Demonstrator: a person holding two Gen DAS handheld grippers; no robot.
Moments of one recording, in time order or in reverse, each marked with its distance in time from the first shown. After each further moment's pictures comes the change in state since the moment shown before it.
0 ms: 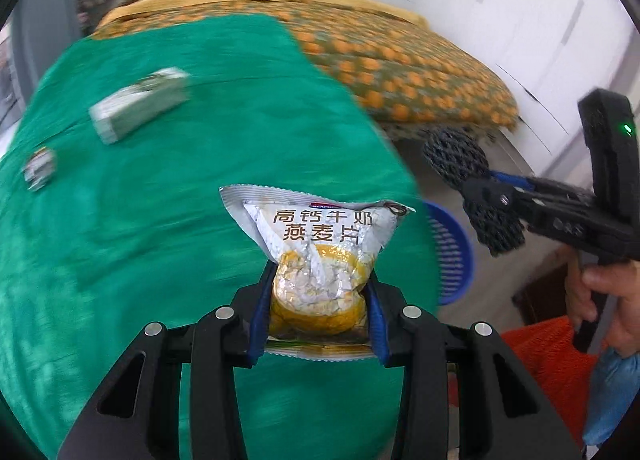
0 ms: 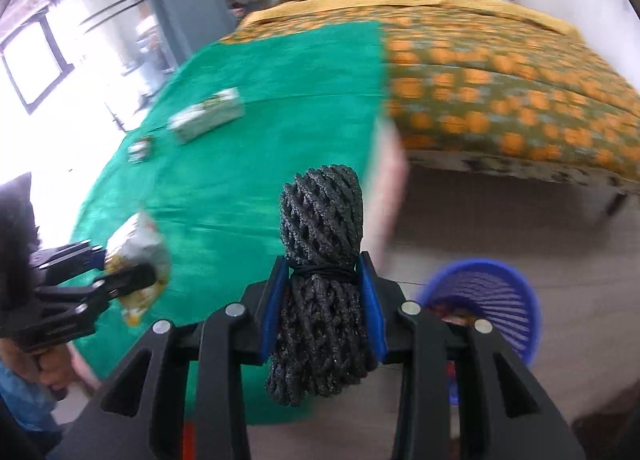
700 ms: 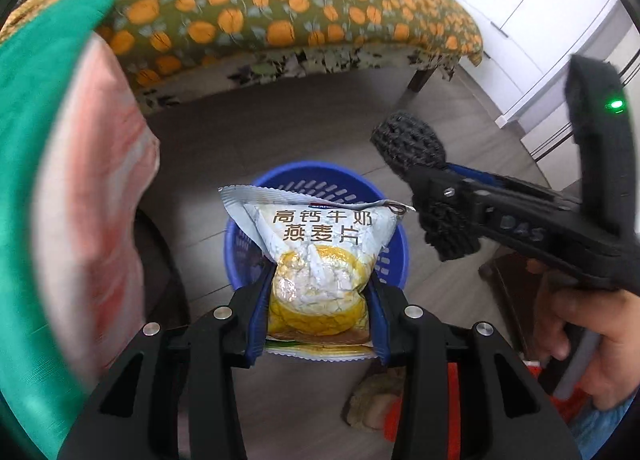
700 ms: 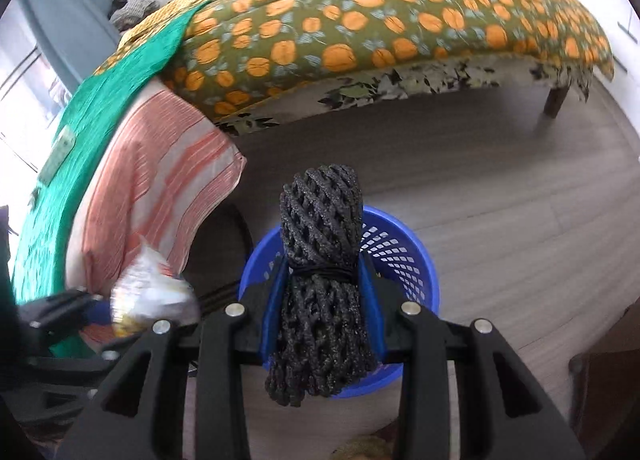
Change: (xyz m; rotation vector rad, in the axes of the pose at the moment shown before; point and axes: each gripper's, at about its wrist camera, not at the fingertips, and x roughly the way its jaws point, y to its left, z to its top) left arm 0.206 -0.195 0.040 0.081 0.224 -0.121; right arm 0.037 -0.225 -0.056 0.299 0.088 -0.121
